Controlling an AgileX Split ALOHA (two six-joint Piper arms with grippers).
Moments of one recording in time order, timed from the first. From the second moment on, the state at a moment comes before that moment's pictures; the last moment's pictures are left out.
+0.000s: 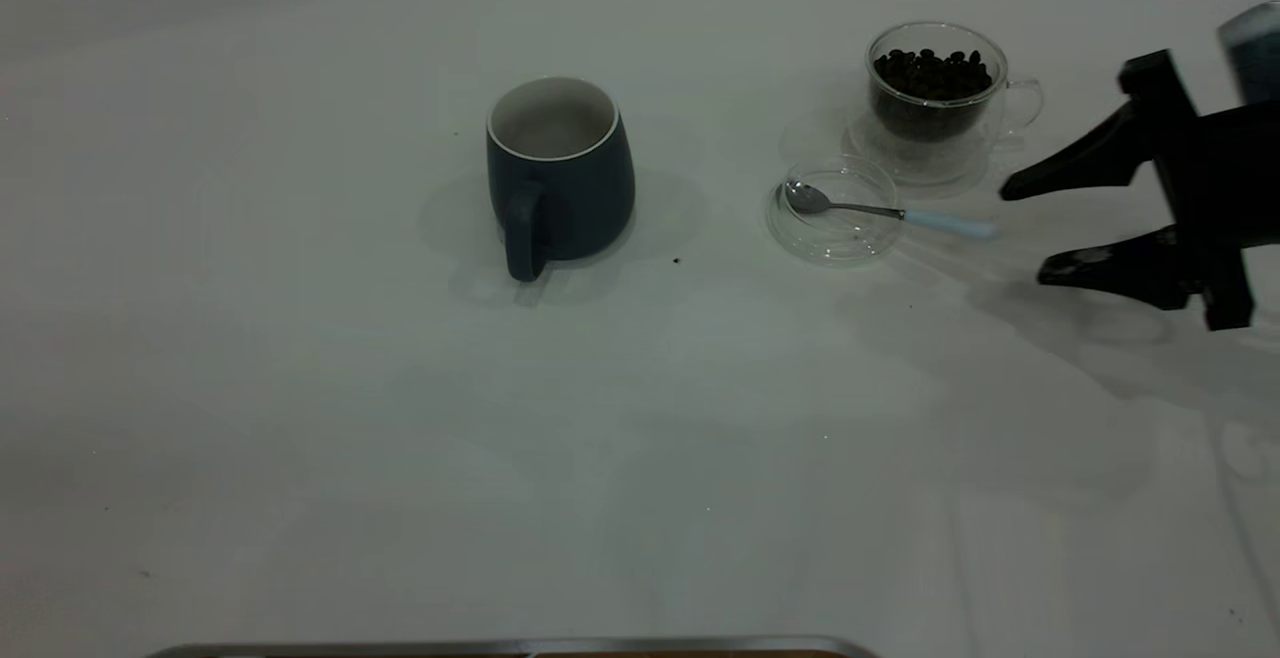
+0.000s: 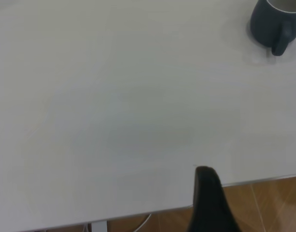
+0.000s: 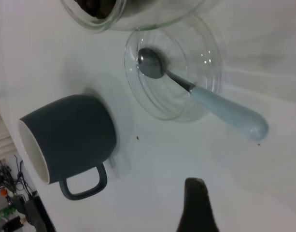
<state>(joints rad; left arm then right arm) -0.05 -0.02 -0.49 -0.06 1.14 0.09 -0.17 2.33 -0.82 1.79 0.81 -1.25</state>
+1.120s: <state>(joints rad) -0.05 -0.02 -0.49 -0.06 1.14 0.09 -0.08 2.45 -1.04 1.79 0.78 -1.19</state>
